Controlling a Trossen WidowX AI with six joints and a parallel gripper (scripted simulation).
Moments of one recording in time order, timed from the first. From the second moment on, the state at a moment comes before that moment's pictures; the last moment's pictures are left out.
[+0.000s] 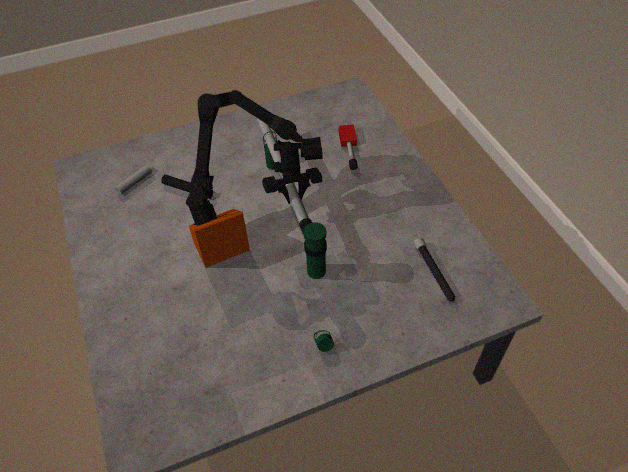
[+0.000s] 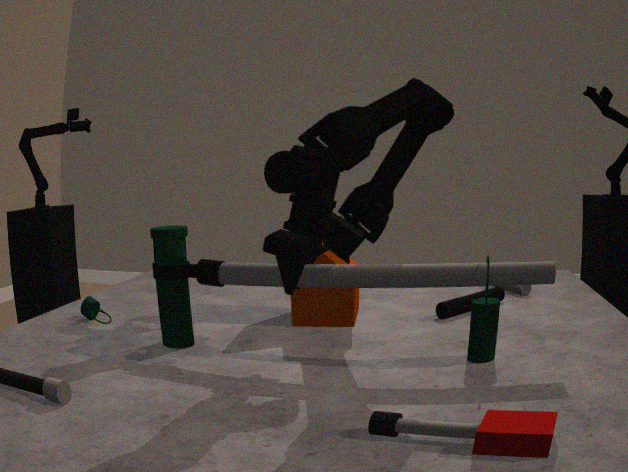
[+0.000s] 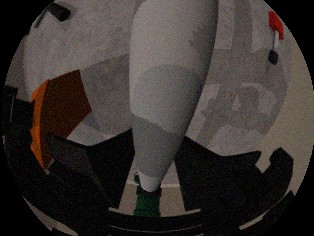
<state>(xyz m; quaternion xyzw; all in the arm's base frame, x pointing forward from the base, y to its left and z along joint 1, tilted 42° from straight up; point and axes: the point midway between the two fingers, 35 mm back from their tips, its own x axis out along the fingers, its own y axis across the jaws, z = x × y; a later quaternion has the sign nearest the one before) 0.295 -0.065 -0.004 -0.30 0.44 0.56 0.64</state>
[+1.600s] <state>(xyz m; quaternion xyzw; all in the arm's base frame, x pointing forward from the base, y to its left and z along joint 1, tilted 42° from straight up) 0.291 -0.081 -0.016 -0.30 0.44 0.56 0.64</state>
